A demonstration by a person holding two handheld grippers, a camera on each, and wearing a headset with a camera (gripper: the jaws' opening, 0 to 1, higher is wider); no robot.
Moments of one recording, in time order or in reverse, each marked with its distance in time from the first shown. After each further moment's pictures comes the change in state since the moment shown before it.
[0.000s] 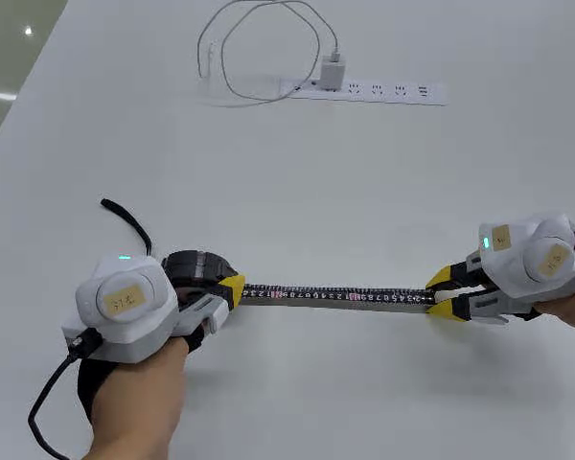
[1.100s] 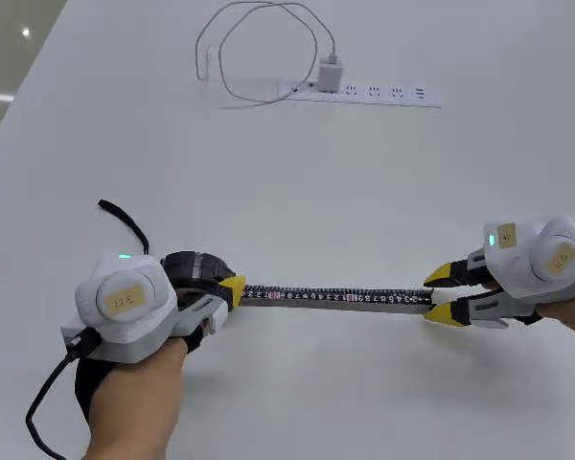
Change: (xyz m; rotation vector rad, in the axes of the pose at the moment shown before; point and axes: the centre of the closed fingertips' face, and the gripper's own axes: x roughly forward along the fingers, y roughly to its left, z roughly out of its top) left arm -0.002 -0.002 0.004 0.012 0.000 0.002; right arm -0.007 0.002 0.007 0.055 -0.049 -0.011
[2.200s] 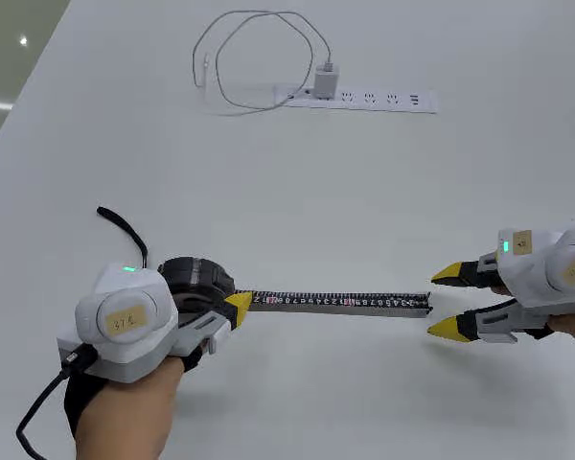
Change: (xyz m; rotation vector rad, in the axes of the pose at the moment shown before) left arm -0.011 -0.011 0.002 0.098 -0.006 -0.043; right arm -0.011 0.003 0.001 0.050 -0.029 -0.044
